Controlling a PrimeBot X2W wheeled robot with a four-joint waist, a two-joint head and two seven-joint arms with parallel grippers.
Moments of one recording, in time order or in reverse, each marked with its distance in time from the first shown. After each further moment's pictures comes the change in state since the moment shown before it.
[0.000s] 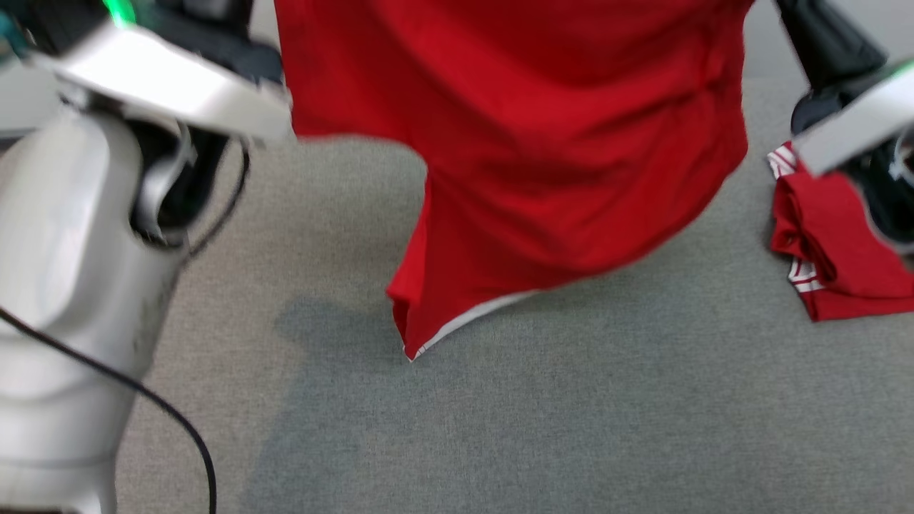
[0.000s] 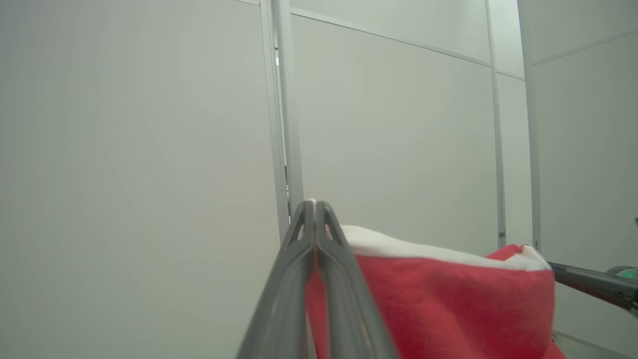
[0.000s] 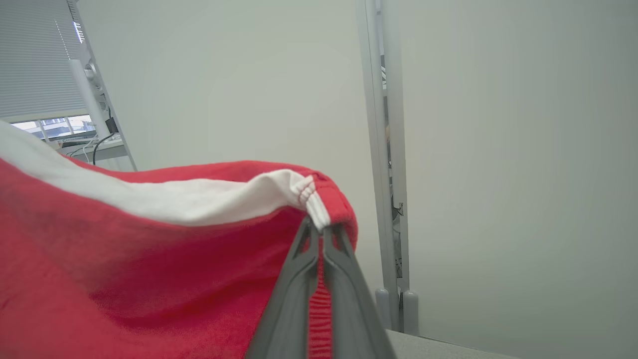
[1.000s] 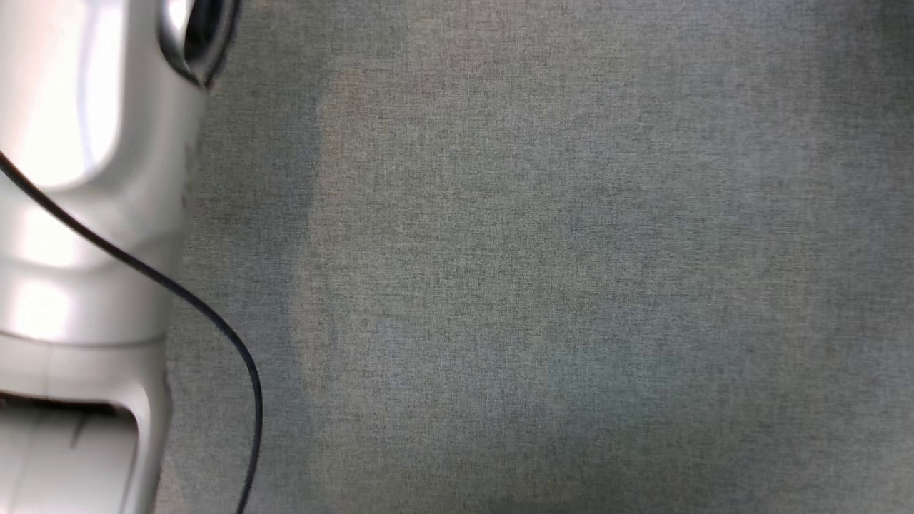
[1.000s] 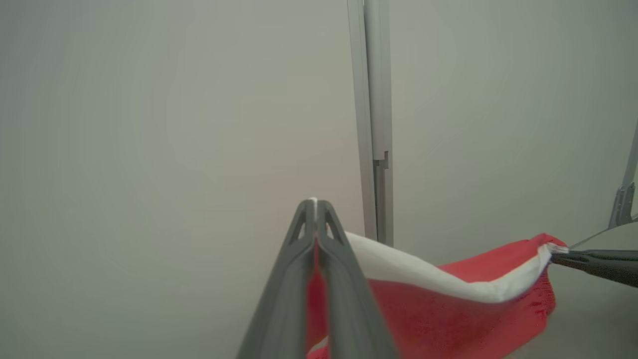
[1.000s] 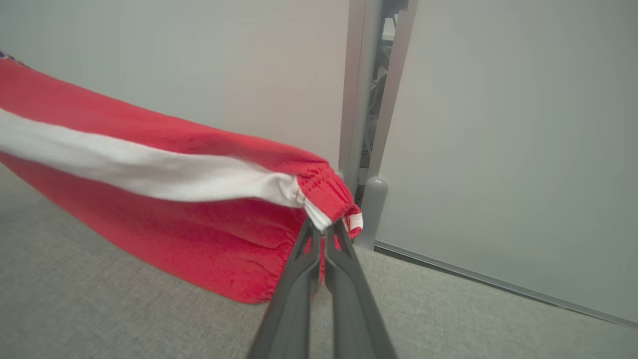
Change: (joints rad) left arm -0.353 -0.175 0.101 0.320 0.356 -0.036 -0.190; right arm -0.566 0.165 0.316 0.597 -0.144 0.000 -0.110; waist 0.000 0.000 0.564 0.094
